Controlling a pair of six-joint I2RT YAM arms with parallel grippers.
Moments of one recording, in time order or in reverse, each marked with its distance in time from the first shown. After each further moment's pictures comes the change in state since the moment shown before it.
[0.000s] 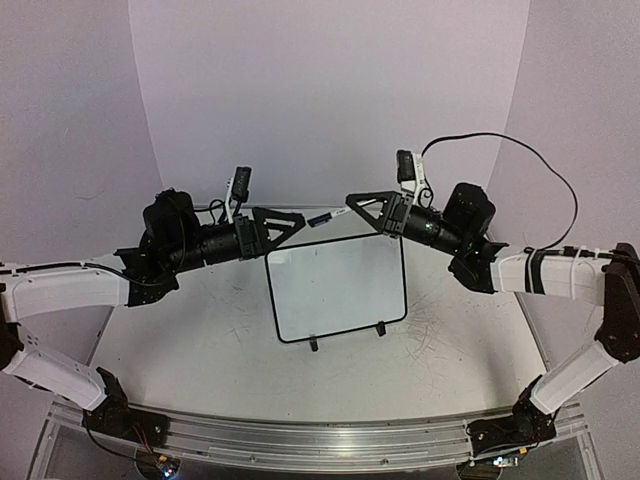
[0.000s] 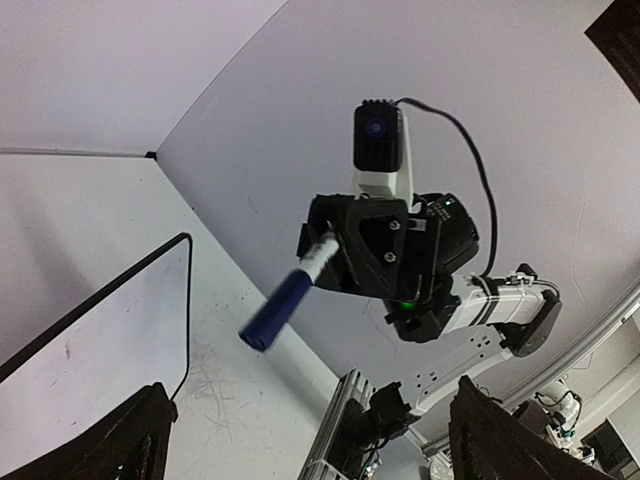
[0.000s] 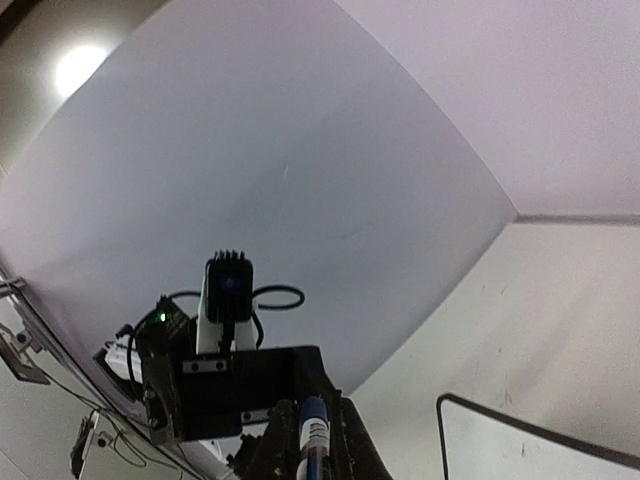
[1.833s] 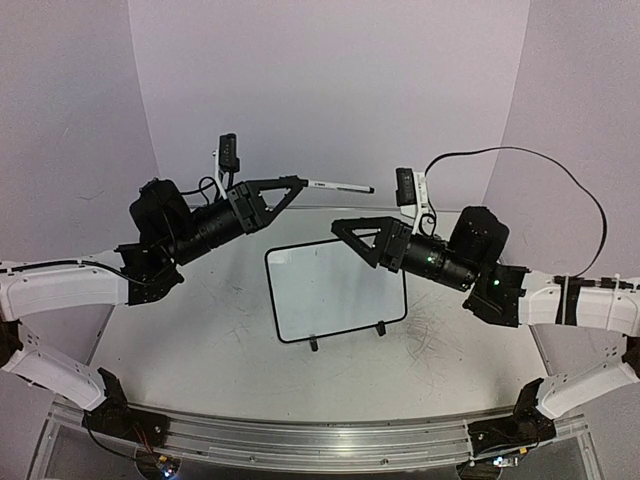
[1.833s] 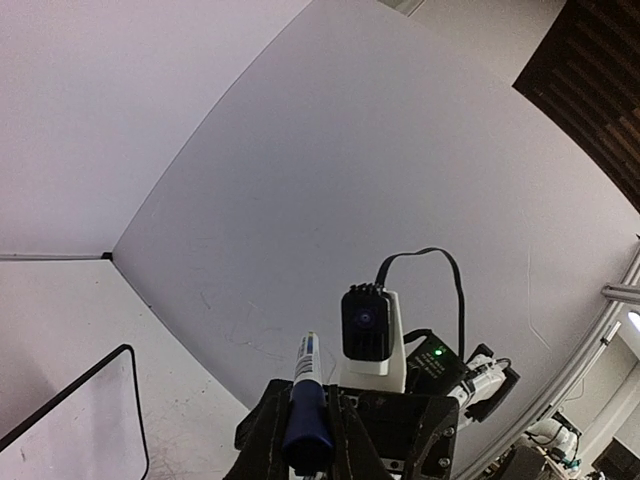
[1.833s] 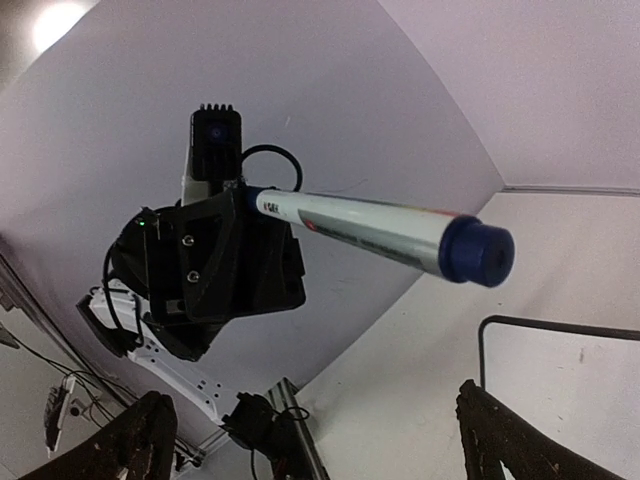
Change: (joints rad) left arm -0.075 0.005 0.073 0.178 -0.148 0.006; right arm 0.263 -0.240 -0.105 -0.237 0.296 -0.153
